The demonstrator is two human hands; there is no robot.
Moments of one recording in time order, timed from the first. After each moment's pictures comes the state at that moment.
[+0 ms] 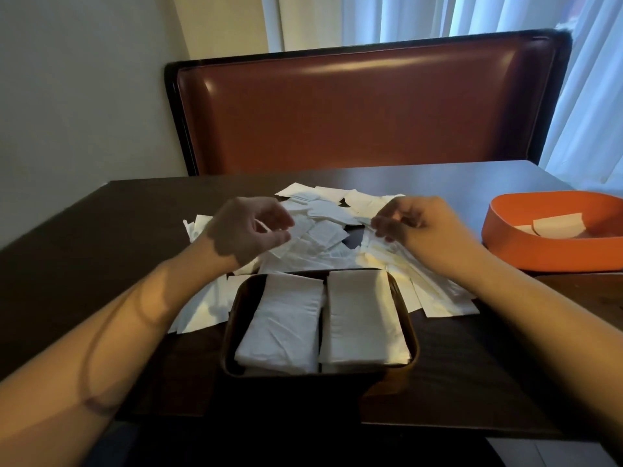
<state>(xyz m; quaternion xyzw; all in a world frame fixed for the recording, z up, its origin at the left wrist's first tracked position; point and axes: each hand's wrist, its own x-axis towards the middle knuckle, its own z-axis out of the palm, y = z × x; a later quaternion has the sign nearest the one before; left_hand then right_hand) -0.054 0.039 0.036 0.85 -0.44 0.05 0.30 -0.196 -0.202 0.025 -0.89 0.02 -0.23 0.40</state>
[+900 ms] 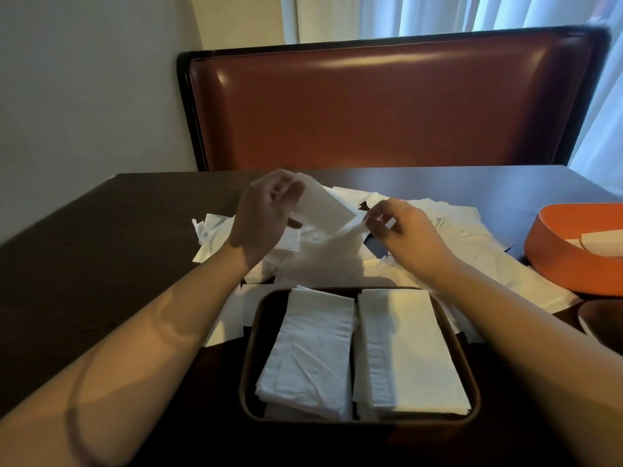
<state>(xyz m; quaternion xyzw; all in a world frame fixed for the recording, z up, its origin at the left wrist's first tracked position) 0.000 0.011 0.011 0.76 -0.34 0.13 0.54 -0.106 -0.194 -0.017 -0.90 0.06 -0.24 0.35</state>
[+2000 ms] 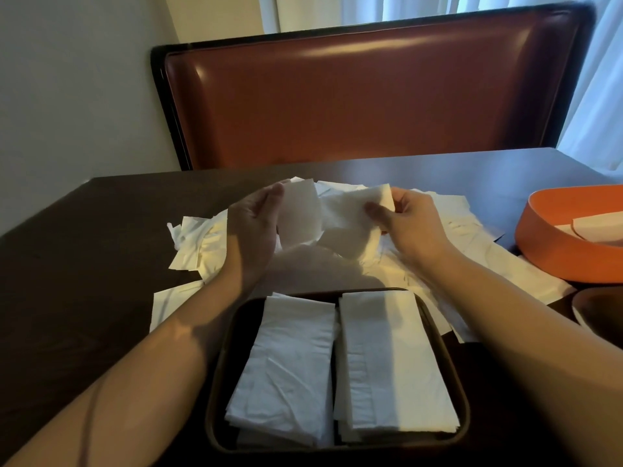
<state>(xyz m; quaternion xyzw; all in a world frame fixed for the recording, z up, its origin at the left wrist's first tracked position) -0.016 -0.014 -0.016 0.71 -0.25 0.14 0.64 -0.107 -0.207 -0.024 -0.77 0.11 -0.28 0.57</state>
